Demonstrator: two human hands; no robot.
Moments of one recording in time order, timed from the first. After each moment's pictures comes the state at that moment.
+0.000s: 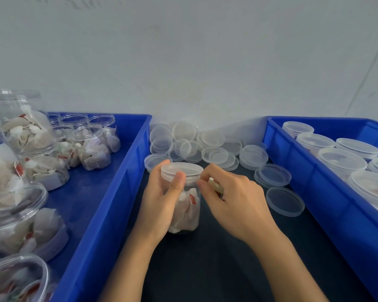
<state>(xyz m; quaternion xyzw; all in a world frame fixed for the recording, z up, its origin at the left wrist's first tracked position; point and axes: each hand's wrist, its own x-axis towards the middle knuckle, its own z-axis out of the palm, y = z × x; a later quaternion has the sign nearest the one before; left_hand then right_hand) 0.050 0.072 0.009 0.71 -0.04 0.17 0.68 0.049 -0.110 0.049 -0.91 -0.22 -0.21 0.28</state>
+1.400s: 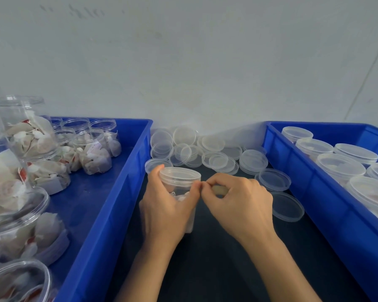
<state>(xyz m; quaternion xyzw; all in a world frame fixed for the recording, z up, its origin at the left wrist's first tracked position) 0.049 0.047 0.015 0.82 0.10 0.33 0.46 0.053 -0.103 0.050 -0.92 -0.08 -0.26 0.28</state>
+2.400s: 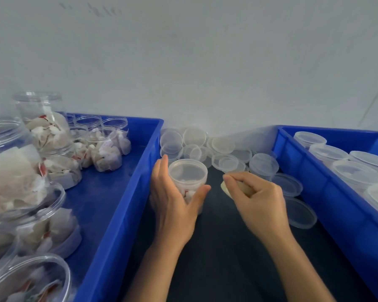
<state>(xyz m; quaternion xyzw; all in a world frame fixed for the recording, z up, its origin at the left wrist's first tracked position) 0.058 0.056 0.002 0.81 0.03 0.37 0.45 0.067 -0.116 0.040 -0.85 -0.09 -0.23 0.46</state>
